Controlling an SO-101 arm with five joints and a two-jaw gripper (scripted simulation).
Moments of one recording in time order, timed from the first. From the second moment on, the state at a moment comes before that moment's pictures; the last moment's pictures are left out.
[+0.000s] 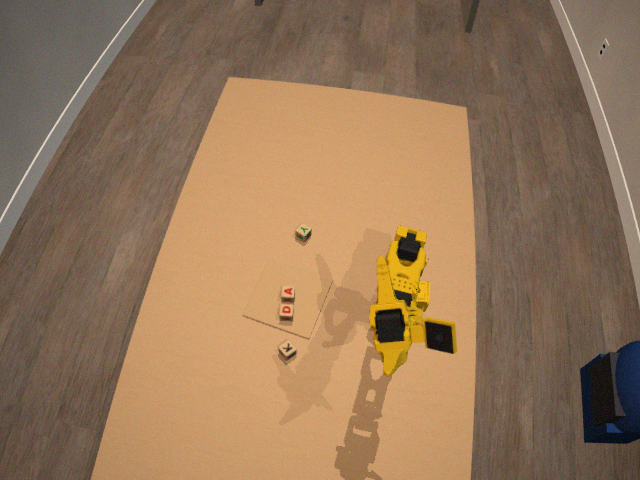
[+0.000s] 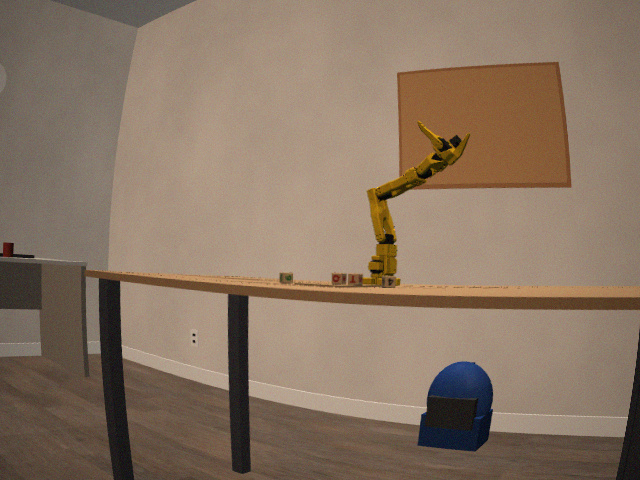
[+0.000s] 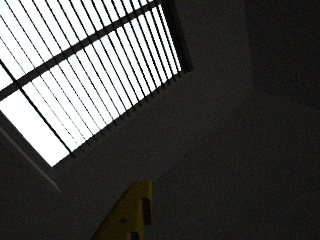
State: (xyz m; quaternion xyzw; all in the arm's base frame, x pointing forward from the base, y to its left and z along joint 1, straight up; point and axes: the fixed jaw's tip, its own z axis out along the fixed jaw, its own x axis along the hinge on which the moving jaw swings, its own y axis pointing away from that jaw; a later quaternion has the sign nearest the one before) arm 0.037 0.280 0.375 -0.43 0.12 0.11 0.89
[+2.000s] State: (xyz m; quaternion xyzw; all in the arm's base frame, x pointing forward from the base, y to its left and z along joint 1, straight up) arm 0.021 0.170 0.451 -0.26 0.07 0.12 0.96
